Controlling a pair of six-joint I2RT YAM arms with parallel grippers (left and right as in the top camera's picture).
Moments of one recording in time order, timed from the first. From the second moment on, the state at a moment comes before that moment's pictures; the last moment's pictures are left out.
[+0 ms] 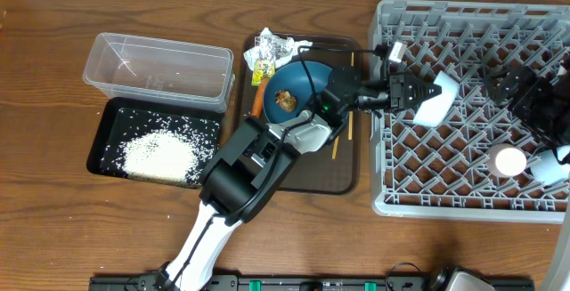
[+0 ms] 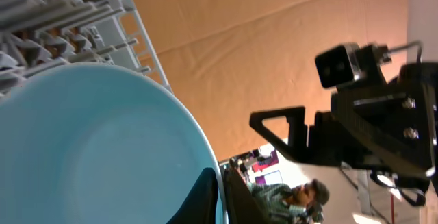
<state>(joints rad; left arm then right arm) -0.73 2.30 1.43 1.08 0.81 -1.40 -0.44 1.31 1.34 -0.97 -0.41 0.31</state>
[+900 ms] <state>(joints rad) -0.59 2.30 1.43 0.98 0.85 -1.38 -0.44 1.31 1.34 -0.98 -0.41 0.30</state>
